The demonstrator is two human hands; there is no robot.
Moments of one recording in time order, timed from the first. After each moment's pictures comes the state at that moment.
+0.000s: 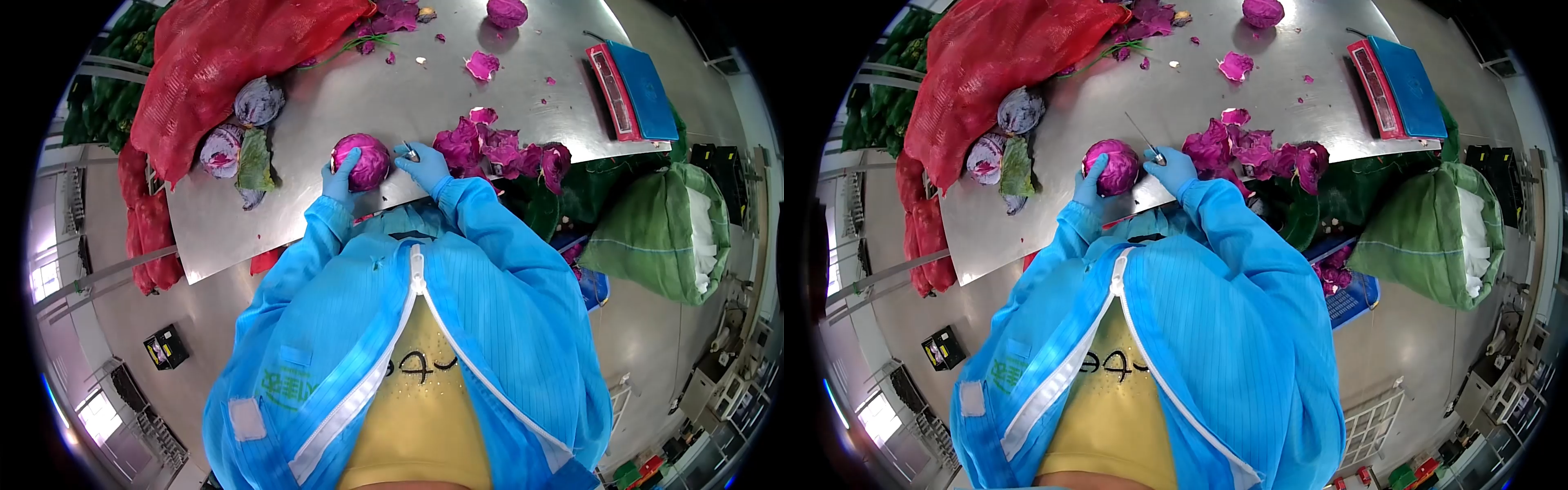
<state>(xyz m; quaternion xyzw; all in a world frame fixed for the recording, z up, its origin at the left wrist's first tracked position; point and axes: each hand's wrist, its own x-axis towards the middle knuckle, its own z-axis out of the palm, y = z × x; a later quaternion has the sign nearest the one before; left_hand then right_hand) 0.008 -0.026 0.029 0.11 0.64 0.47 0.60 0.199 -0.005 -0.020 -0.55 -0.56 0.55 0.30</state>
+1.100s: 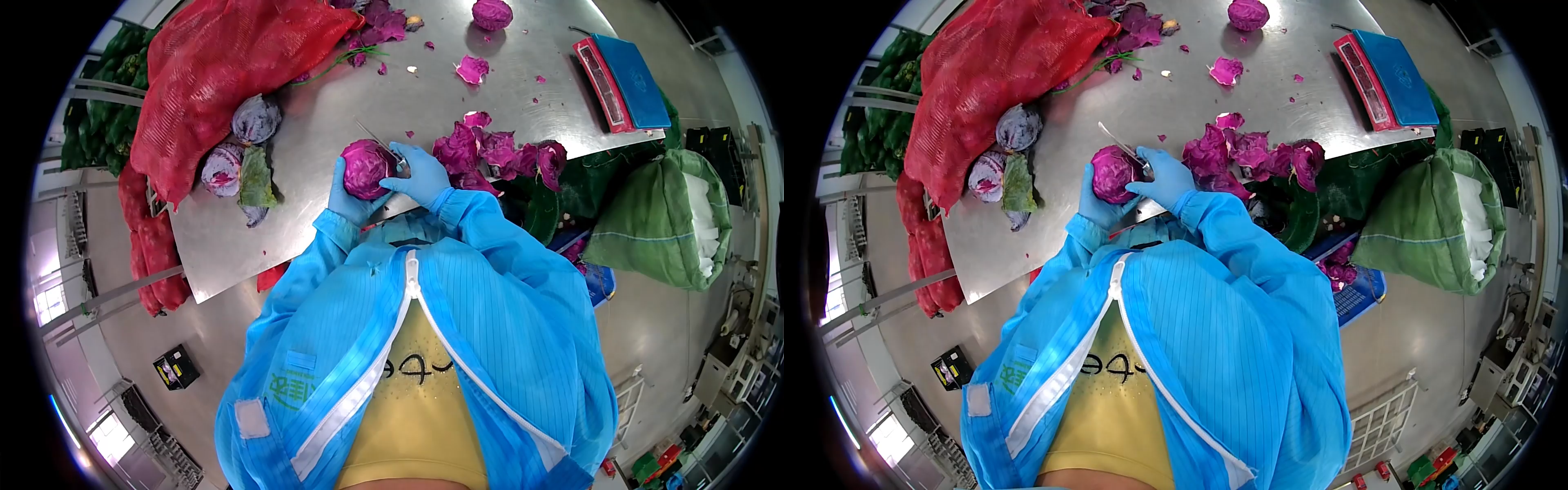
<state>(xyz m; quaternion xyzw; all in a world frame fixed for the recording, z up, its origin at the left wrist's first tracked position) 0.009 -0.028 0.029 -0.06 0.32 0.43 0.84 0.195 -0.017 0.046 -0.54 -0.70 0.36 0.28</state>
